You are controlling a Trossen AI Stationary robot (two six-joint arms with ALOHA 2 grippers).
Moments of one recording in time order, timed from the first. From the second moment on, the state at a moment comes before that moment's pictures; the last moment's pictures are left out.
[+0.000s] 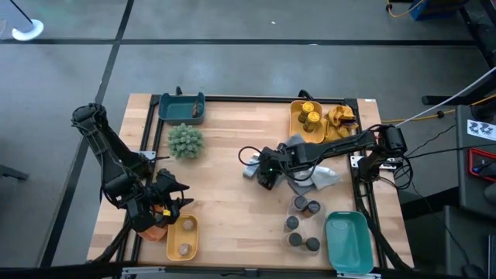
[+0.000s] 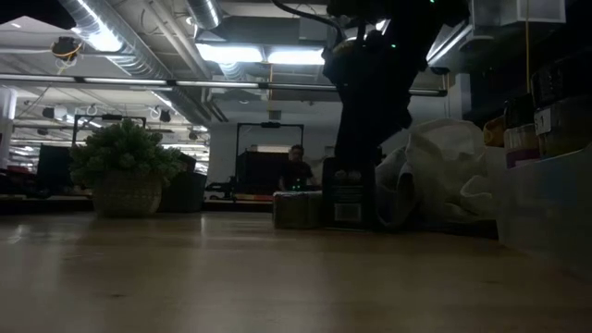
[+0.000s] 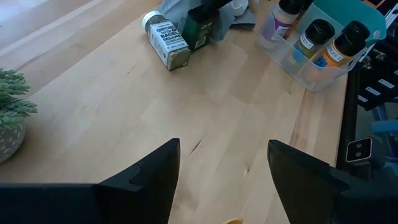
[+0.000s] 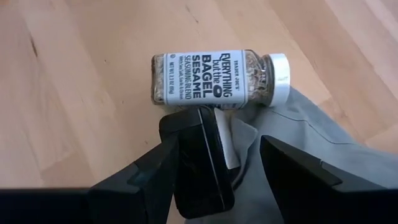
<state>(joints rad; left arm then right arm) -0.95 1.17 0.95 -0.90 -0.85 -1.36 0.10 1.73 1.22 -0.57 0.20 0.56</state>
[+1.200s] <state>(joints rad) -0.95 1.17 0.95 -0.90 -0.85 -1.39 0.11 1.73 1.30 -0.69 0.12 0.38</state>
